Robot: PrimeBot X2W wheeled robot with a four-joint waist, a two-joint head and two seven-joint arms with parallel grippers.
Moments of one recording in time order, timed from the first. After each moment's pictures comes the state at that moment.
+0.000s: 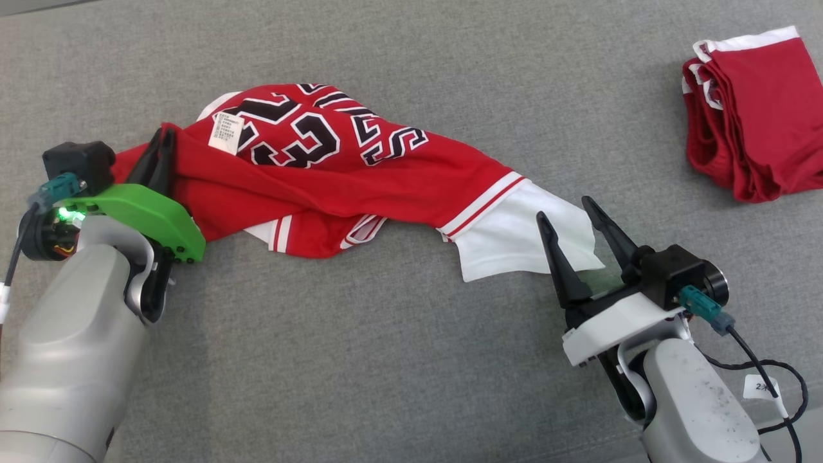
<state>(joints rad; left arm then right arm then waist) -0.84 0.35 -0.62 0.91 -0.80 -0.13 -0.26 -0.32 -0.05 0.18 0.29 0.18 0.13 -0.26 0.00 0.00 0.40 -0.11</state>
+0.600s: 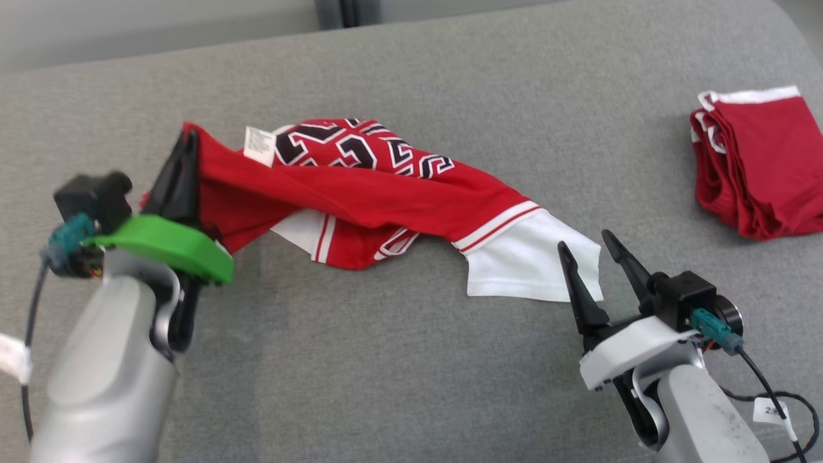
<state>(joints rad) -0.63 0.30 -0.38 0.59 -0.64 -0.13 -0.26 -0.27 -0.05 0.13 0.34 0.17 0.13 -0.26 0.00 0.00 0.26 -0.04</state>
